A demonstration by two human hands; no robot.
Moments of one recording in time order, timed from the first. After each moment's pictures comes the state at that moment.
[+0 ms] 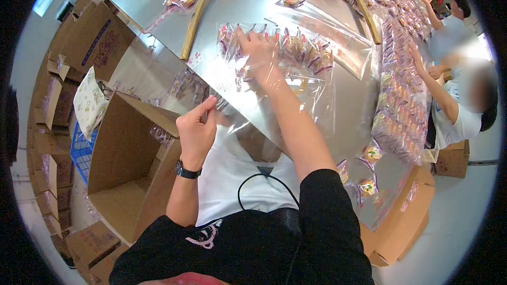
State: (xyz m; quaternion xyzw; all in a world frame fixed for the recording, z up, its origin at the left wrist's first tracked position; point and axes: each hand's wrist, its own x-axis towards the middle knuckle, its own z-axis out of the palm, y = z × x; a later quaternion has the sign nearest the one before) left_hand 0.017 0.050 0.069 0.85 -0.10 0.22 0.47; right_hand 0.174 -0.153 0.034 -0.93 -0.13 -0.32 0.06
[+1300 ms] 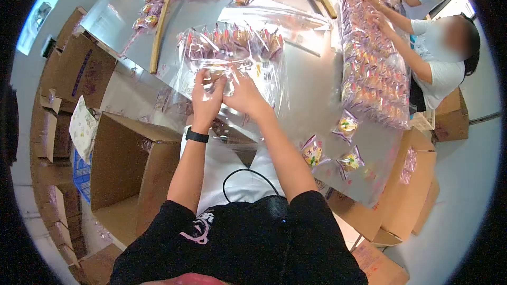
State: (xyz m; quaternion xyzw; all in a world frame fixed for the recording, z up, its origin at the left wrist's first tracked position) left_hand 0.070 -0.066 0.003 0.80 -0.13 0.12 0.57; right_hand 0.032 -0.210 0.026 -0.92 -0.03 -0.08 0.39
